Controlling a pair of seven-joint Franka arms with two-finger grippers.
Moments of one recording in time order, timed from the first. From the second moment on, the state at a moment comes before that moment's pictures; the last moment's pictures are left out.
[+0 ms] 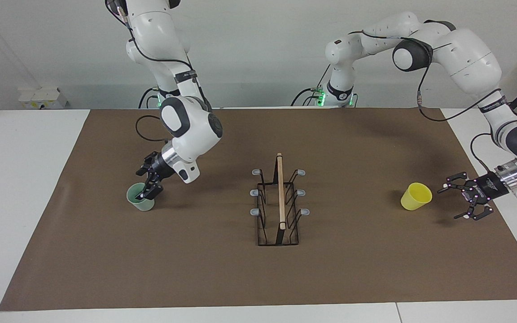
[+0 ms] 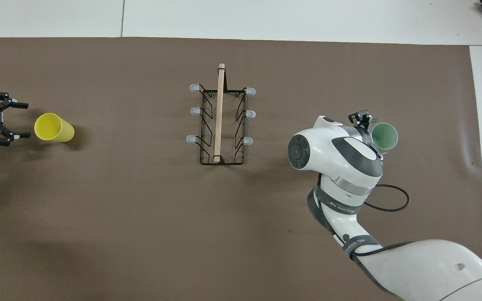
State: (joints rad) left arm 0.36 0.74 0.14 -1.33 -0.81 1.61 -1.09; right arm 0.35 0.34 0.00 -1.96 -1.02 1.90 -0.85
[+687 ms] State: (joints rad) left arm 0.37 0.59 0.14 -1.75 -1.10 1.76 -0.91; right arm 0.36 0.37 -0.01 -1.99 -1.03 1.94 -0.71
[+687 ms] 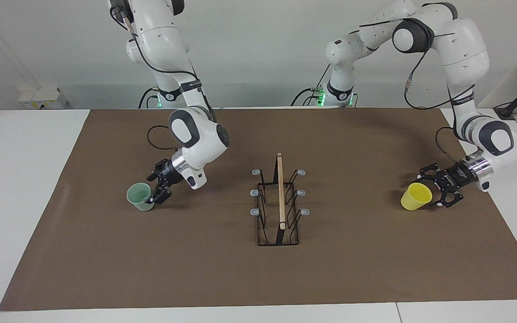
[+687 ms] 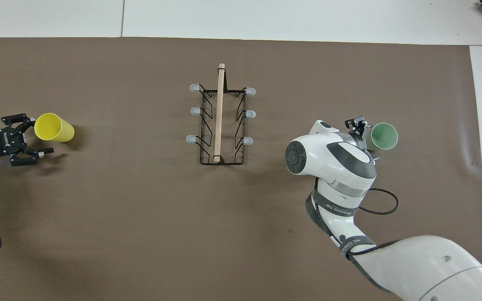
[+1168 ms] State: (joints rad) left arm 0.35 0.54 0.13 -1.90 -1.29 1.78 -0.76; right arm 0.37 0.40 -0.01 -2.07 -1.22 1.99 -0.64
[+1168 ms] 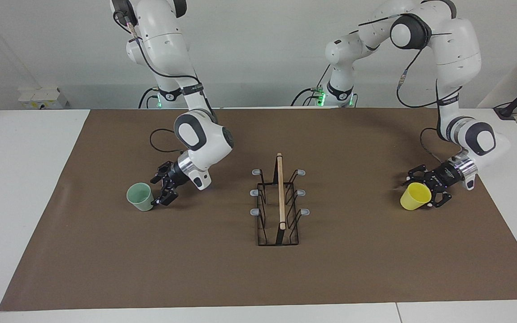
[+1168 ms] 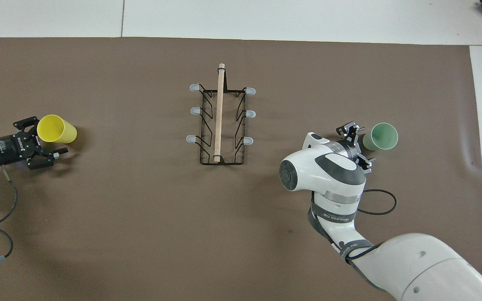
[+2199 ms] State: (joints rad) left arm 0.25 0.48 0.13 -1.92 -1.46 1.94 -0.64; right arm 0.25 0.40 -0.01 -2.15 -1.48 2.10 -0.54
